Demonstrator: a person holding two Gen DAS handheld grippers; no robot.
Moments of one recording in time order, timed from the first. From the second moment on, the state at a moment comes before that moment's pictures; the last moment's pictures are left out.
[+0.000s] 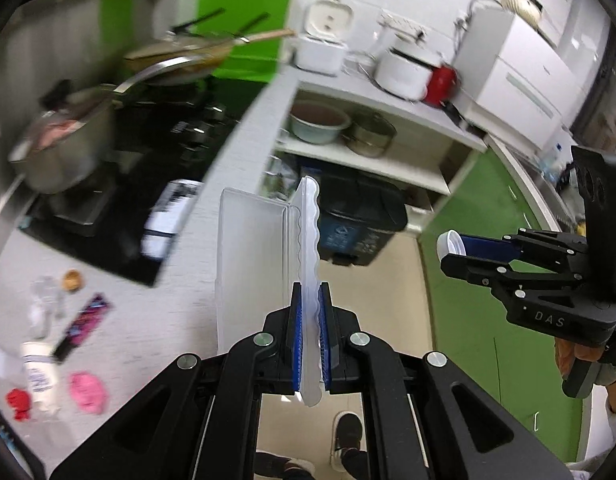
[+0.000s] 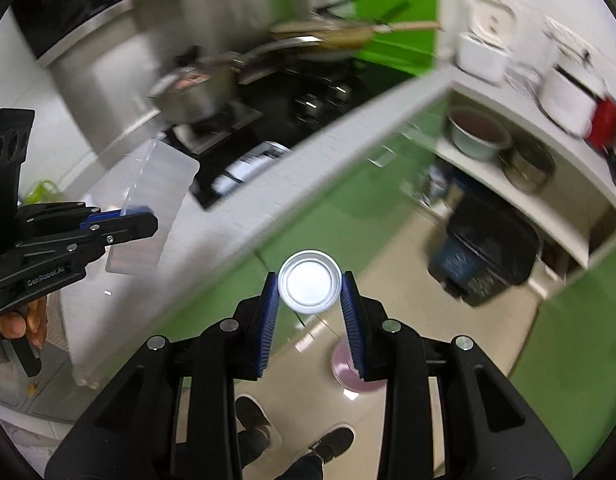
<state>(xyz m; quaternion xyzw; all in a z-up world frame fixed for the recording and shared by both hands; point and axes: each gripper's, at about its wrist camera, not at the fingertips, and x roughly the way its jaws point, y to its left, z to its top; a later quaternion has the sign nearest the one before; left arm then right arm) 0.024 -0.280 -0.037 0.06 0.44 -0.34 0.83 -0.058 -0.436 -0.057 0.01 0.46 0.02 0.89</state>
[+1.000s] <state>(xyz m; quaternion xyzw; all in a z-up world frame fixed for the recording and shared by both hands) 0.050 -0.448 -0.475 0.14 0.62 -0.39 0.67 -0.061 -0.604 -0.466 0.14 0.57 -0.05 0.81</state>
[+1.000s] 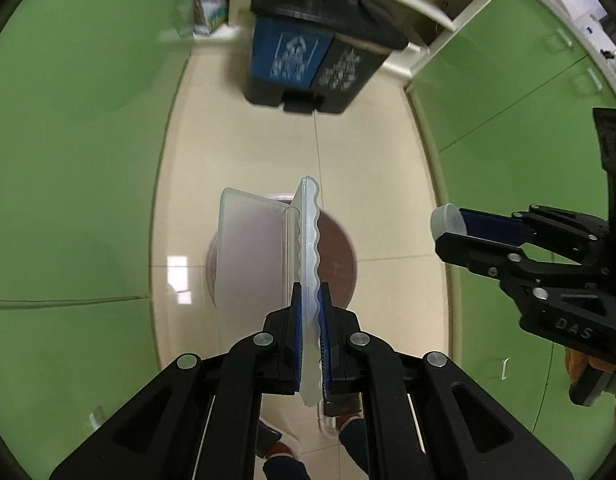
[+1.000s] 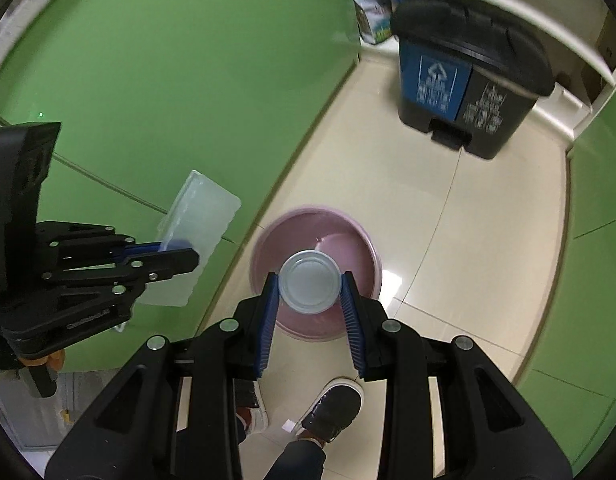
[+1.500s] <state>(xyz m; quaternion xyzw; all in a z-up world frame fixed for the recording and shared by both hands) 0.058 -0.451 -0.522 0.12 0.60 -0.40 0.68 -0.057 -0.618 -0.506 0.16 0.56 -0.06 0.81</state>
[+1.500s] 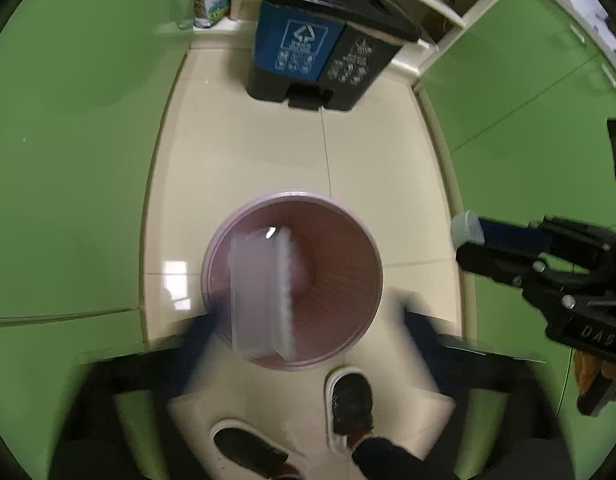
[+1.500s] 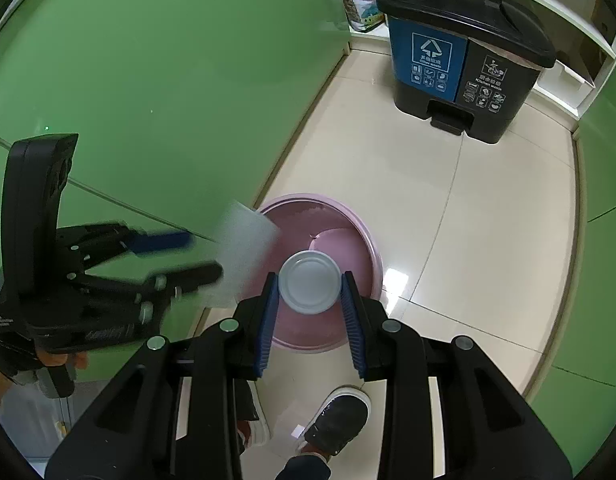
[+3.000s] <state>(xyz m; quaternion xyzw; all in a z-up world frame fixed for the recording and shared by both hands) 0.068 -0.404 -0.442 0.09 0.59 -0.36 0.72 -0.066 -0.603 -0.436 0.14 0.56 -0.10 0.81</state>
